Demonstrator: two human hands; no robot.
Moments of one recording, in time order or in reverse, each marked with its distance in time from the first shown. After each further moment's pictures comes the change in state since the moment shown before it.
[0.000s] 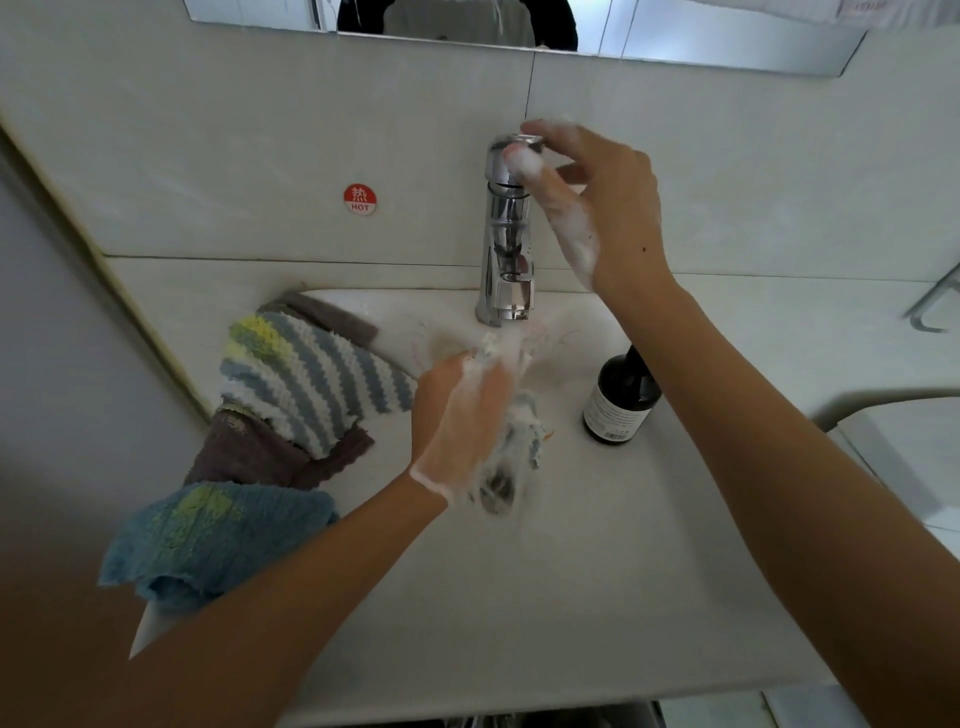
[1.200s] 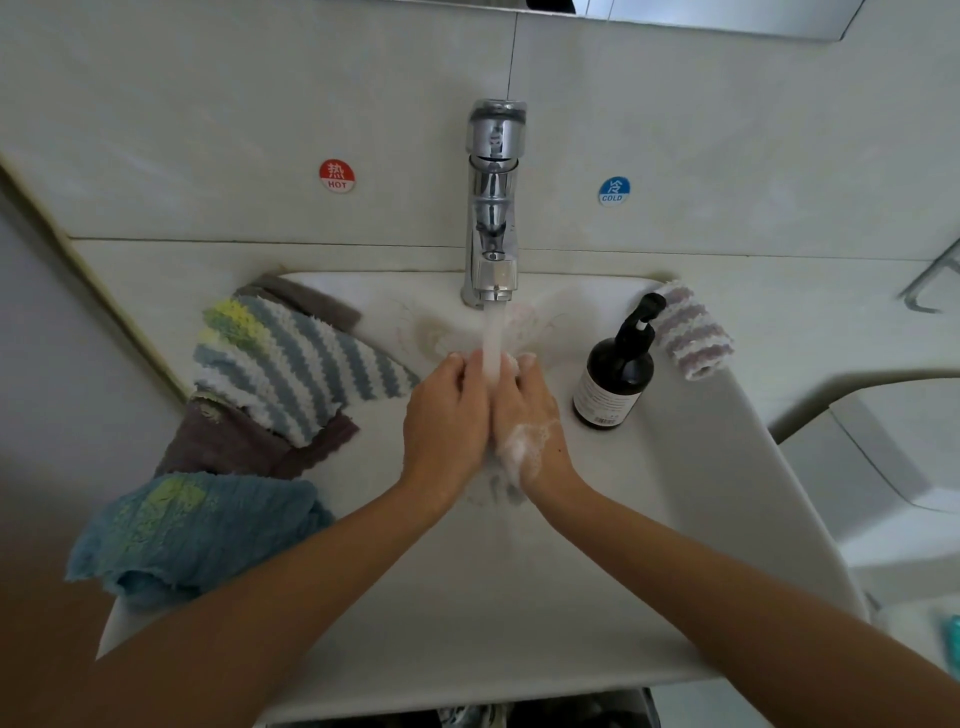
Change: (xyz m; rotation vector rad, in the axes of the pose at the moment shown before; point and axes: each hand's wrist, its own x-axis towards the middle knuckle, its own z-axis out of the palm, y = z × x) left_hand -0.013 -0.011 0.017 -0.042 0.155 0.009; right_hand -0.141 0.042 0.063 0.392 -0.200 0.655
